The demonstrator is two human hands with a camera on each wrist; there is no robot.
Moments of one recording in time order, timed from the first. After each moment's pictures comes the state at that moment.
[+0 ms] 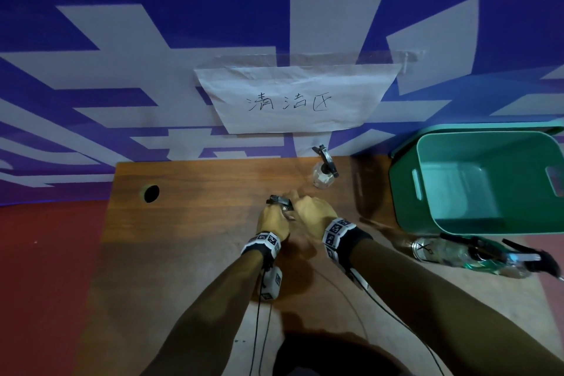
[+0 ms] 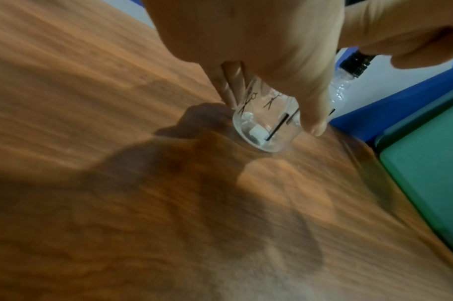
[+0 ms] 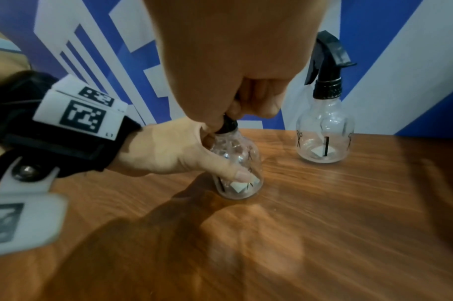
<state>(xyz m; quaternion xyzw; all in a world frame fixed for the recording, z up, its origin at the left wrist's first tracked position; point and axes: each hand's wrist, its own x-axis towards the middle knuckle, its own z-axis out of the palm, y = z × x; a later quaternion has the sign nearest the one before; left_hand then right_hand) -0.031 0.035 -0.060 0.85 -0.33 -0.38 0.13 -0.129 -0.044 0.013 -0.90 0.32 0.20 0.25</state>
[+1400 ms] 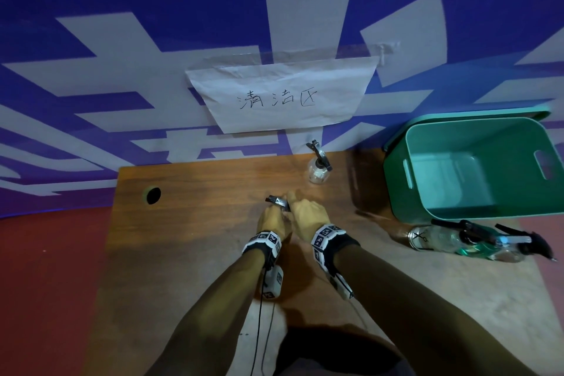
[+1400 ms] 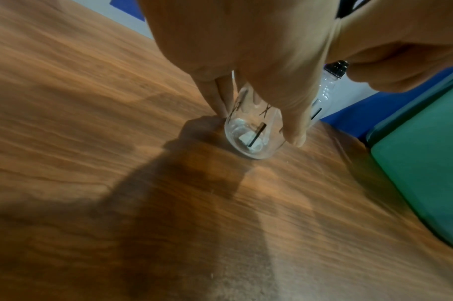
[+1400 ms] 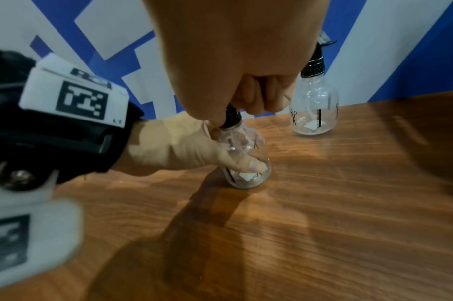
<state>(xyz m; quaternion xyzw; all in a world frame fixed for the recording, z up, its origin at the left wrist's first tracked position) -0.048 0.043 -0.052 0.87 -0.31 -0.38 0.07 -0.140 -0.016 0.000 -0.87 0.39 0.11 0.27</state>
